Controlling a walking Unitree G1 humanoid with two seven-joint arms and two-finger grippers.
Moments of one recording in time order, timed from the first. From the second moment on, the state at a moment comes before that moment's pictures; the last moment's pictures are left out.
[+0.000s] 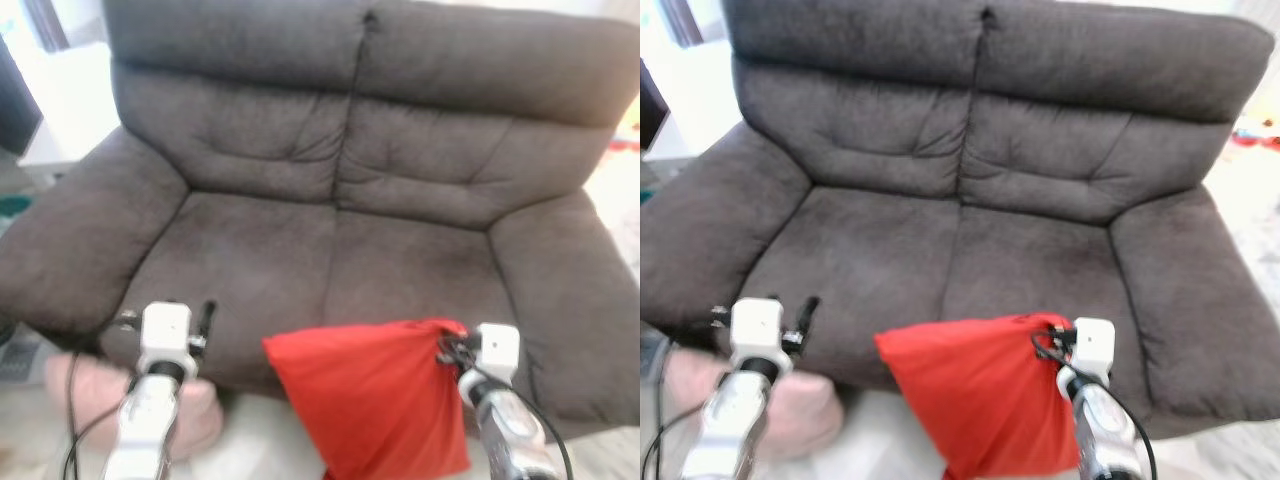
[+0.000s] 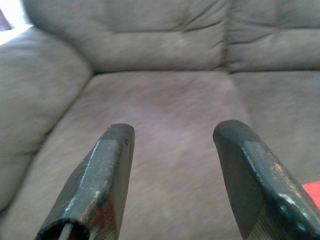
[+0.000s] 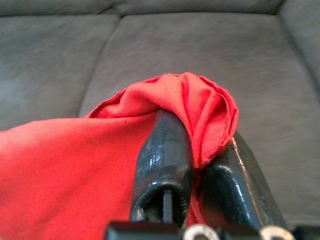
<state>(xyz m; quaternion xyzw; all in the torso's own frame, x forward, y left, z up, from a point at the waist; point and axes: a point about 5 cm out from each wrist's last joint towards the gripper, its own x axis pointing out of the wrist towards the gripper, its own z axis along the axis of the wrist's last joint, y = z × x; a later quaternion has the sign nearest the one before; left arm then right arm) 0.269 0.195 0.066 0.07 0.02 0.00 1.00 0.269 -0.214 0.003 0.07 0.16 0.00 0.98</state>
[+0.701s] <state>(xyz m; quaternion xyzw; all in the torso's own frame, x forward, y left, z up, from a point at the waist) 0.264 0.198 0.062 0.07 0.02 0.01 1.00 0.268 -0.217 0.002 0.07 0.16 0.00 0.98</state>
